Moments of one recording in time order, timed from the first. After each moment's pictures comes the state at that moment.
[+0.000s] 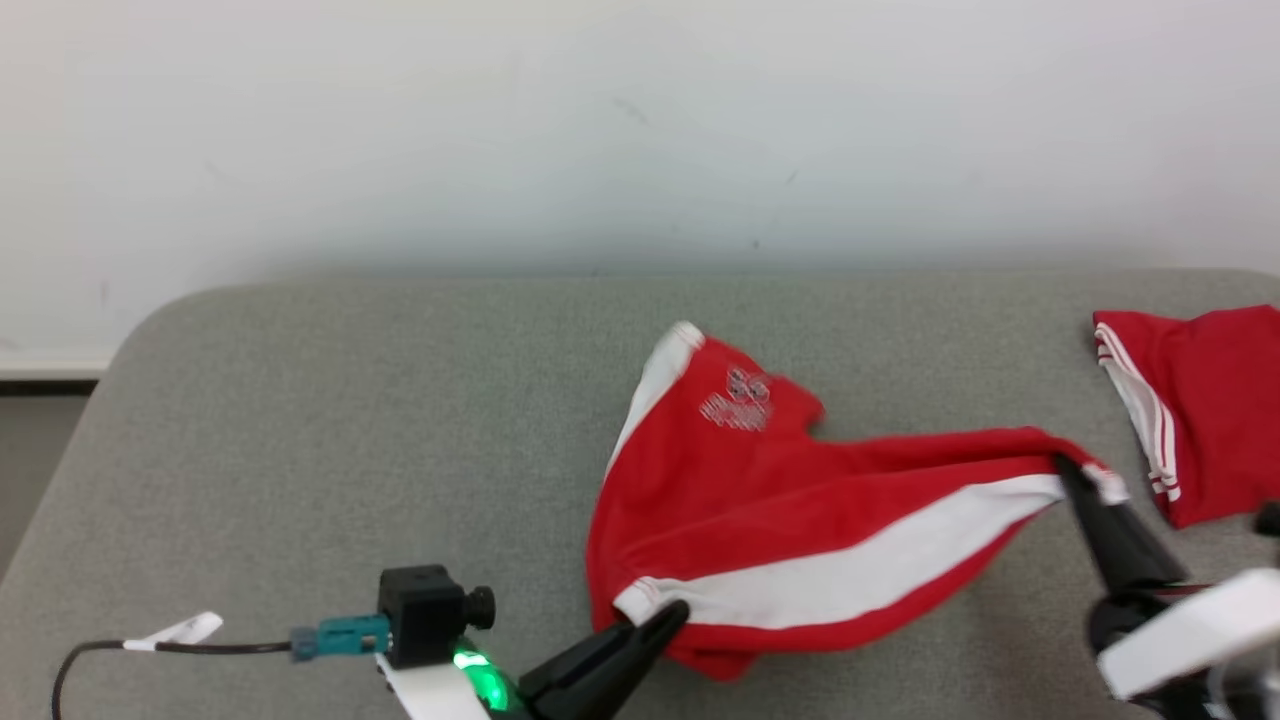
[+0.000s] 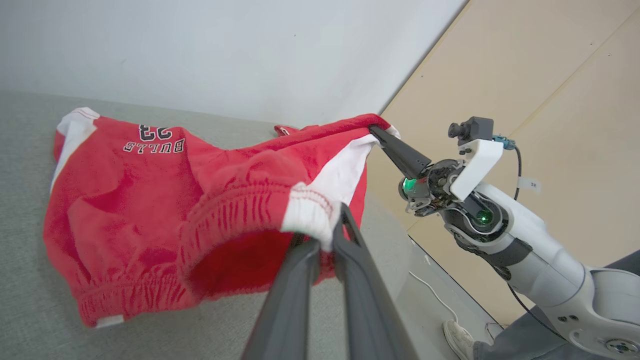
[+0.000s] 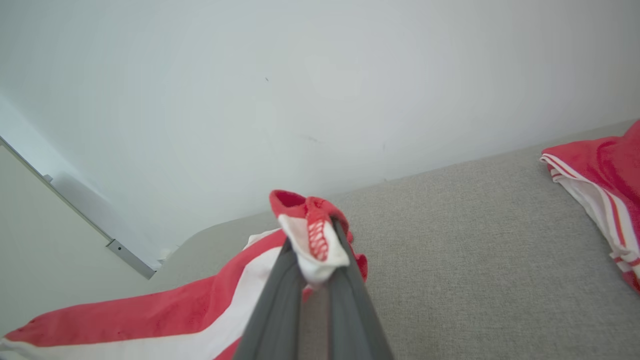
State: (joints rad) left arm -0.37 0.57 -0.94 -0.14 -1.10 -0.13 -0.16; right arm -0.19 -0.34 0.27 0.08 0.96 0.13 0.04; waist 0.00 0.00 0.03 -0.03
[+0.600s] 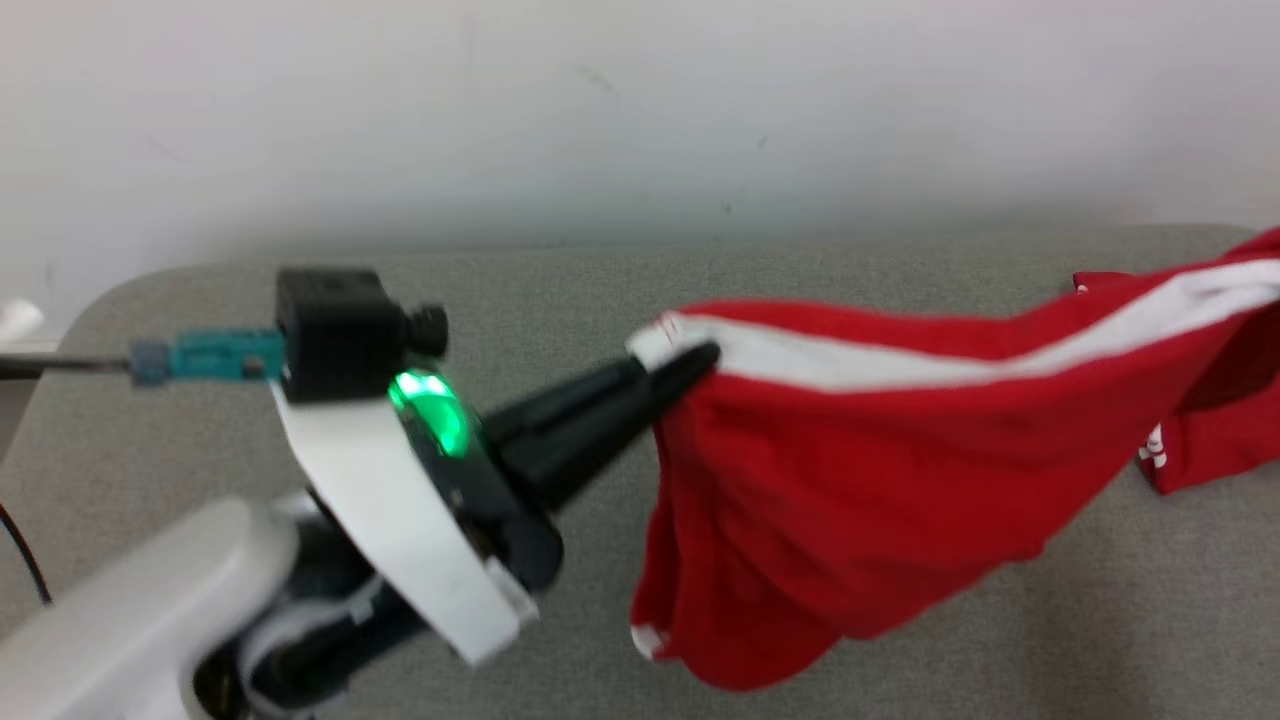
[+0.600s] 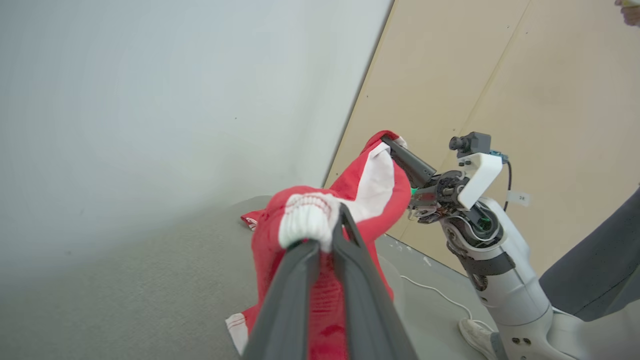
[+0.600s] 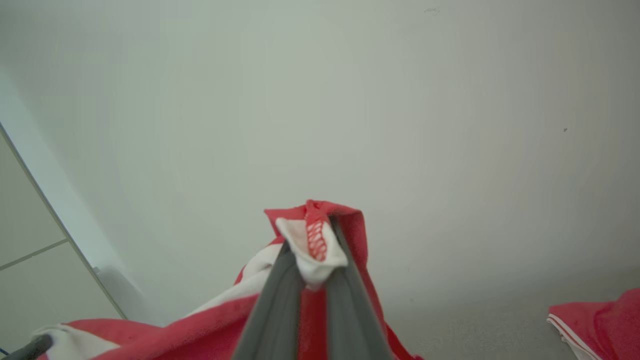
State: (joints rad) left arm -0.69 0.66 -0.77 -0.48 -1.24 0.03 0.13; right arm -0.22 -0.19 -0.19 -0.42 1.01 0.13 0.40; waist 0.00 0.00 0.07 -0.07
